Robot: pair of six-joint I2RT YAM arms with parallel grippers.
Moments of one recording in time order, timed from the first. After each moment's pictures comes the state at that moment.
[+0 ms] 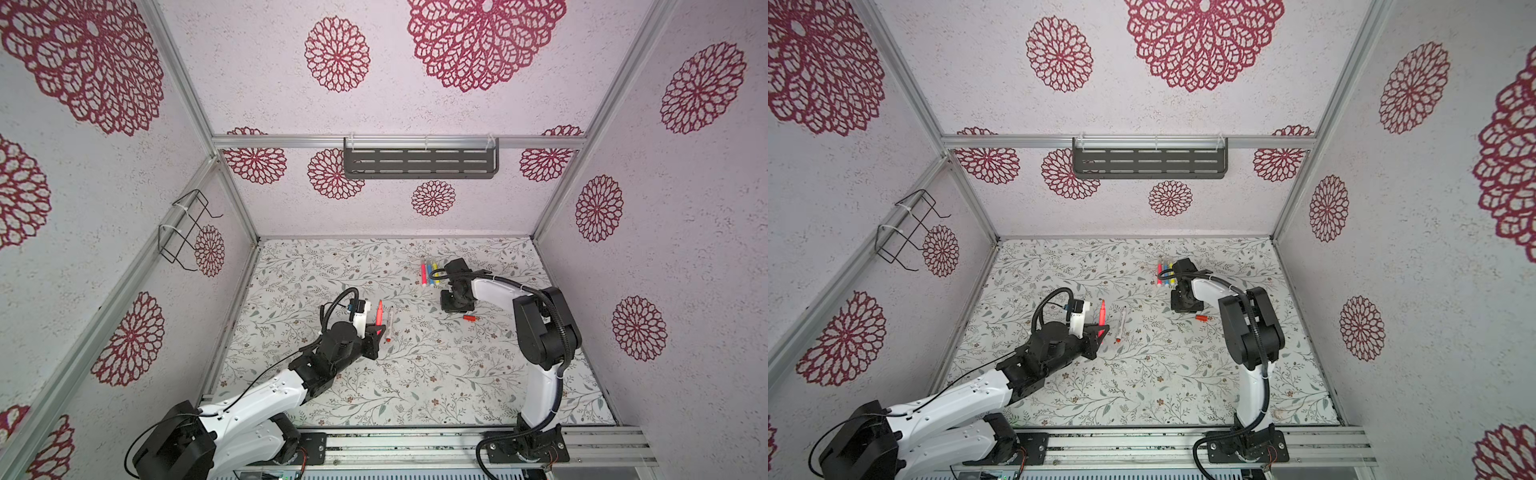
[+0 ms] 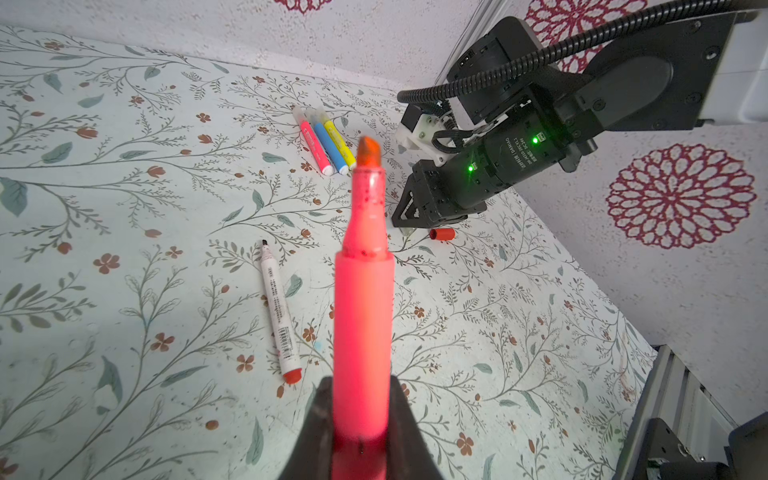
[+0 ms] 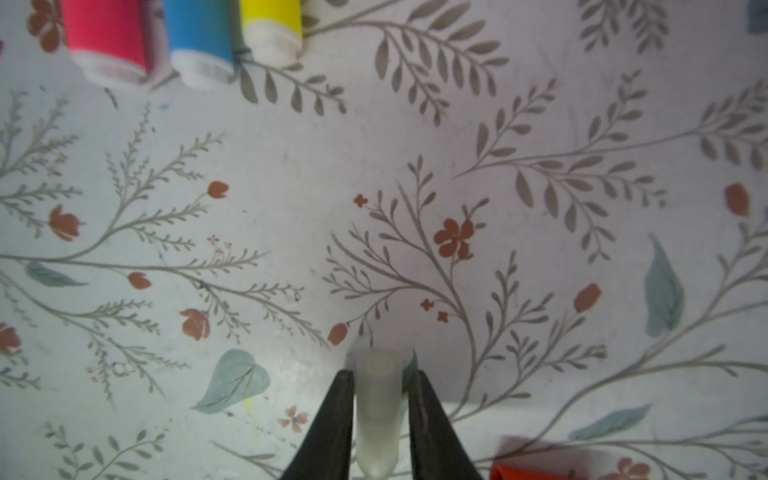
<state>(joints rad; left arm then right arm) -0.77 1.09 0.48 0.21 -0.08 -0.48 0.37 1.99 1.35 -0.62 0.06 0.35</state>
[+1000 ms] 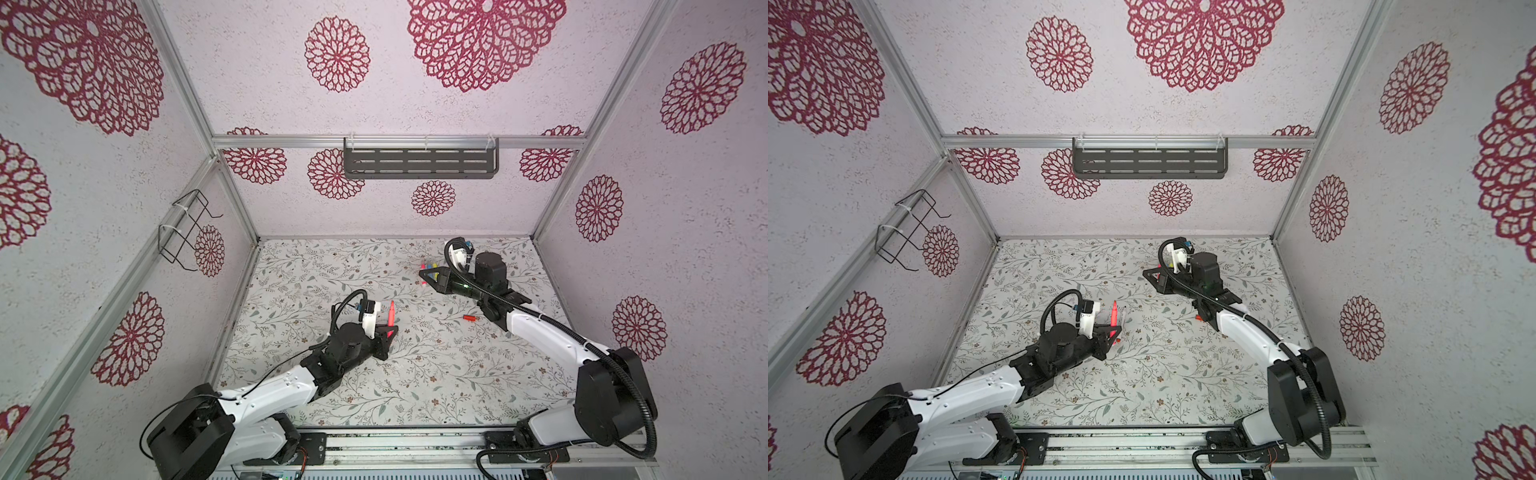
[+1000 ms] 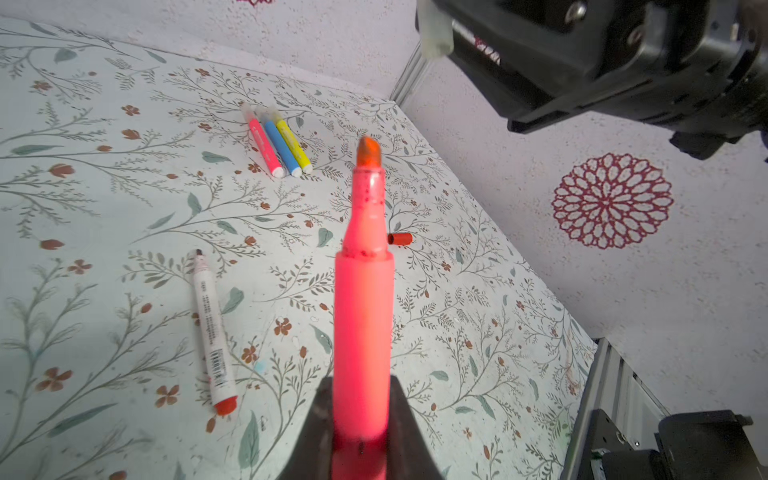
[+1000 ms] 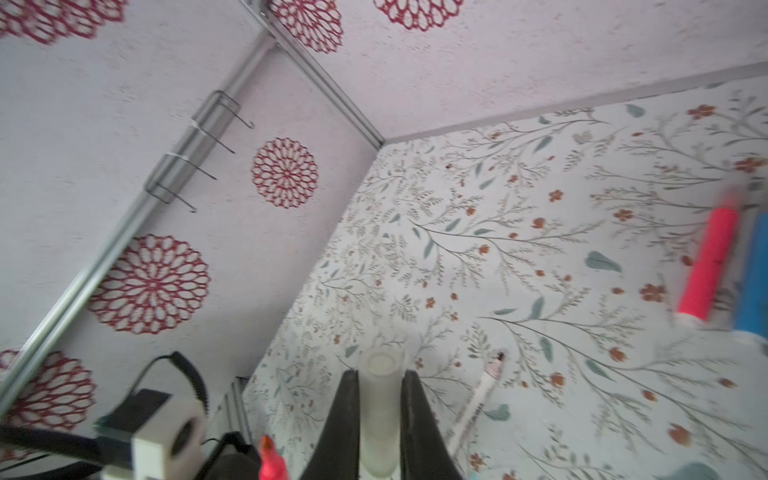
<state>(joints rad) -0.84 1.23 0.48 0.41 -0.03 -0.54 0.42 1.44 0.96 0.26 -0.62 0.66</state>
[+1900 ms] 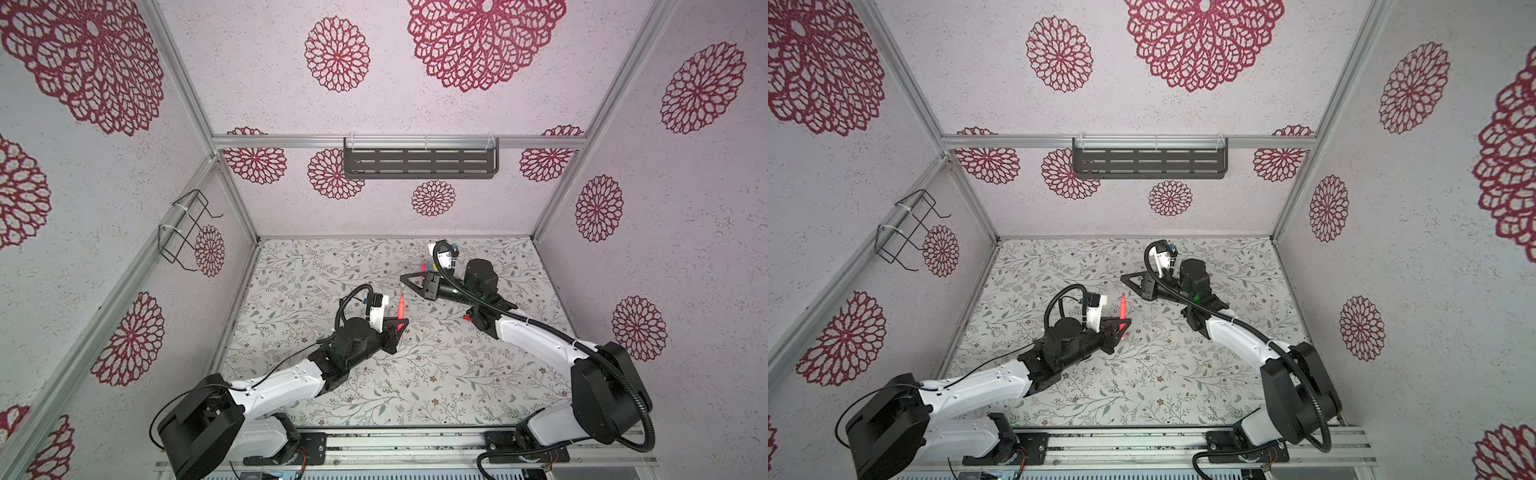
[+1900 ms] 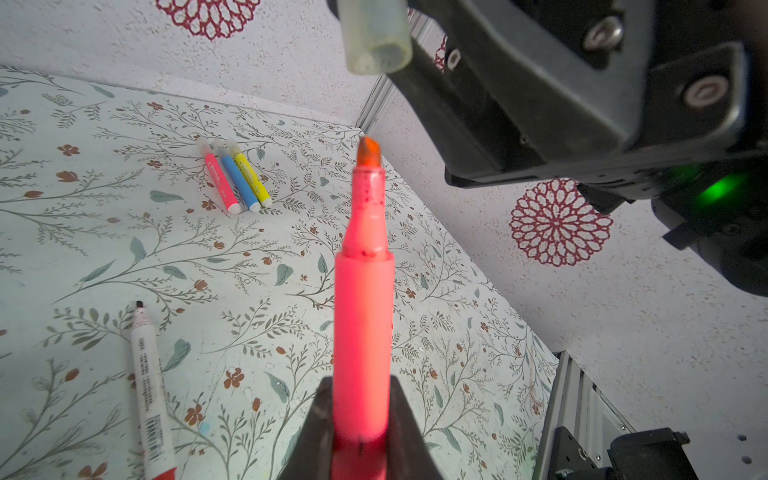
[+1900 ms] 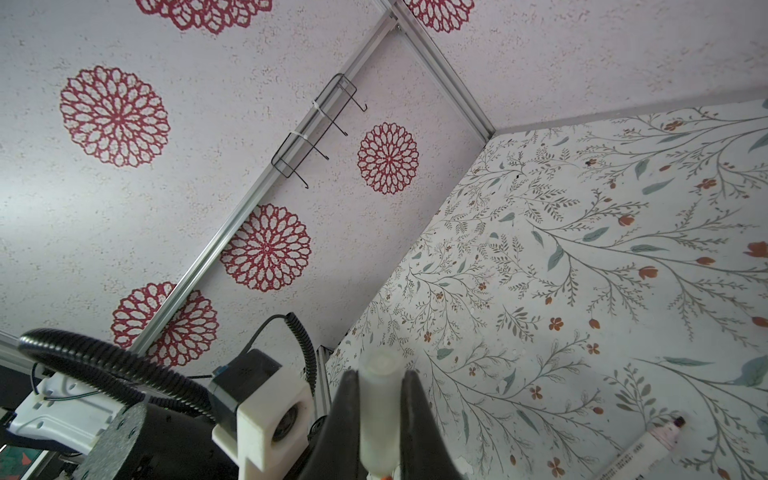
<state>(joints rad) -0.85 1.27 0.55 0.48 -0.01 -0.55 0.54 1.46 0.94 0.47 -0.71 0.76</state>
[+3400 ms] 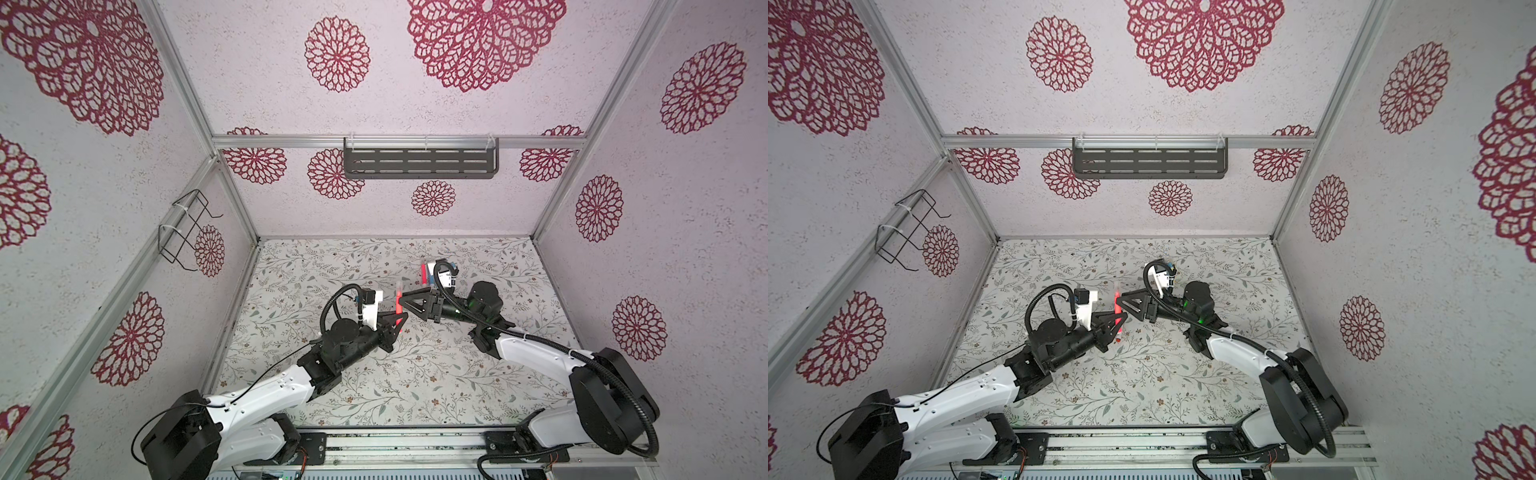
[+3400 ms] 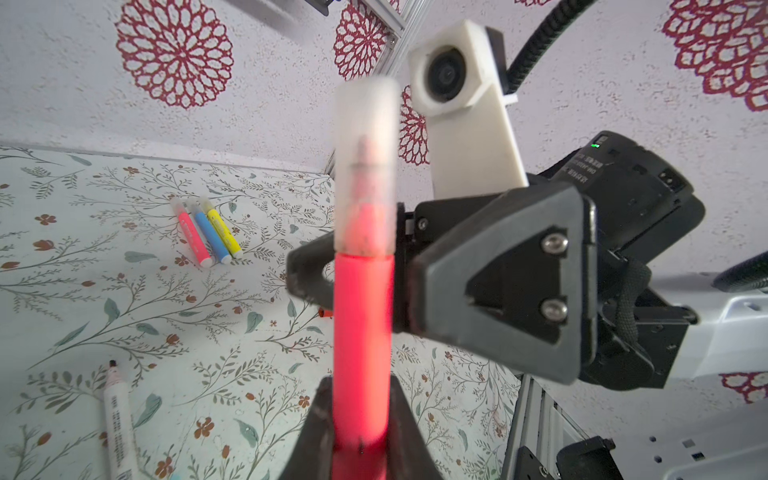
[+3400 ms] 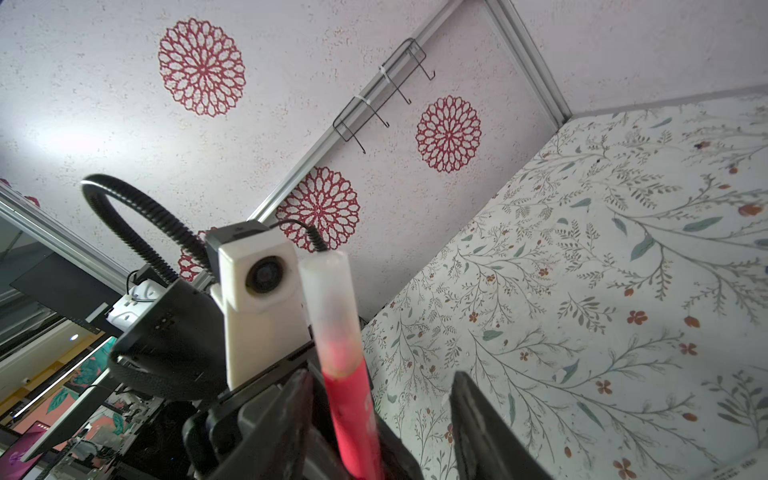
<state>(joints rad) -0.85 1.14 0.54 0.51 0.01 -0.54 0.56 1.38 0.72 0.79 -0.81 0.82</state>
